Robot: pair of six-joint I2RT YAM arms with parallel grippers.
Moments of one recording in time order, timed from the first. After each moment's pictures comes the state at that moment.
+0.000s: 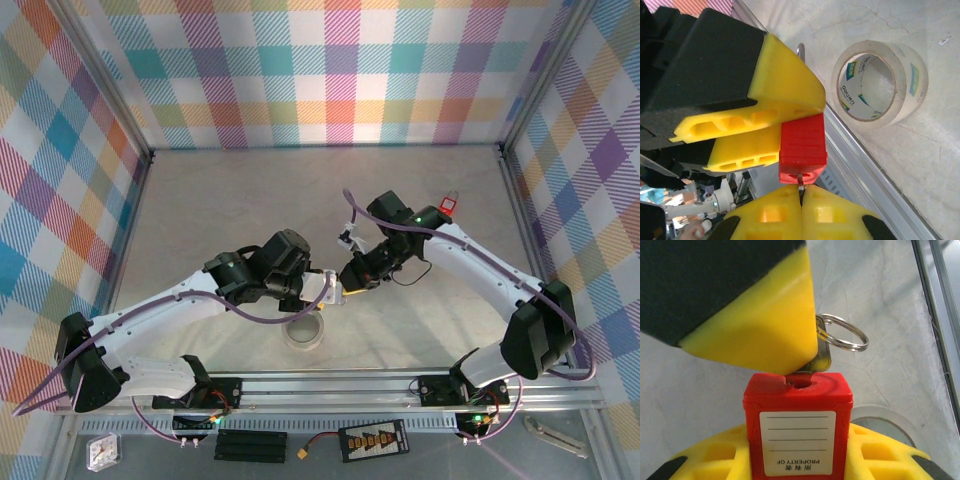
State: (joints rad) left arm -0.94 1.24 1.07 -0.71 0.17 0.77; right arm 0.64 1.46 1.23 -1.04 -0.90 0.21
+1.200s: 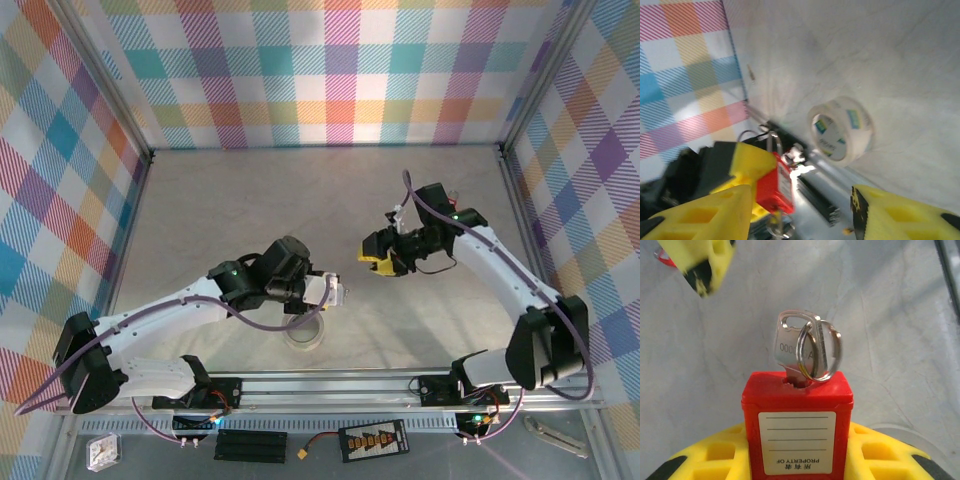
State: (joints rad) left arm -0.92 1.23 0.97 -0.56 0.18 0.76; right arm 0.36 1.35 1.10 -0.89 -0.85 0.55
